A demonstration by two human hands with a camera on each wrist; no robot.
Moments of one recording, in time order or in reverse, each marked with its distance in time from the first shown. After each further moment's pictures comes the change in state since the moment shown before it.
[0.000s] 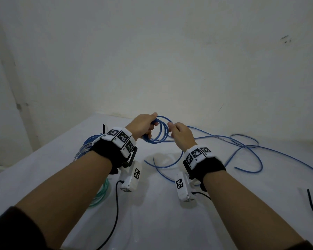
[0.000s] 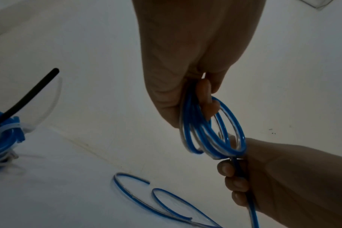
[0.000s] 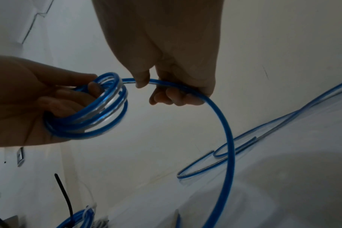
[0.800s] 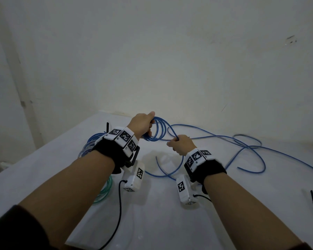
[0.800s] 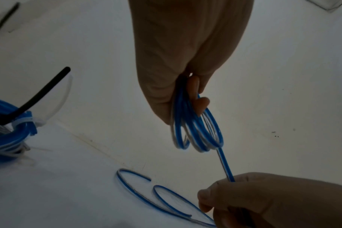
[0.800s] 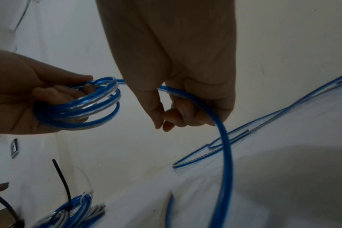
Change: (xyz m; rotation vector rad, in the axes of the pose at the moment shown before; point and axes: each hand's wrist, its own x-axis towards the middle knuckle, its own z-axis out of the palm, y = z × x) left_hand 0.007 -0.010 -0.009 -0.013 0.158 -0.028; right_hand -0.005 0.013 0.010 -0.199 -0.224 0.265
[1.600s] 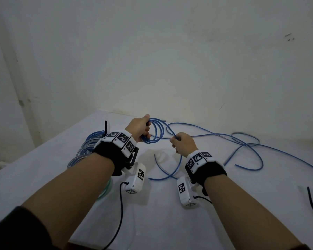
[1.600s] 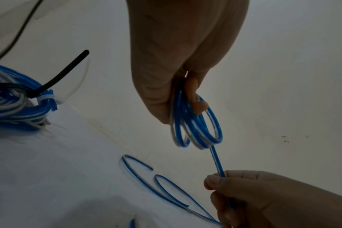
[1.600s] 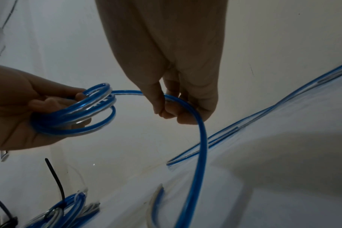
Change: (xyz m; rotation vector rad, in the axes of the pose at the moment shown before) left_hand -0.009 -0.009 0.003 -0.255 -0.041 -0.134; right_hand -0.007 0.014 0.002 0.138 0.132 -0.064
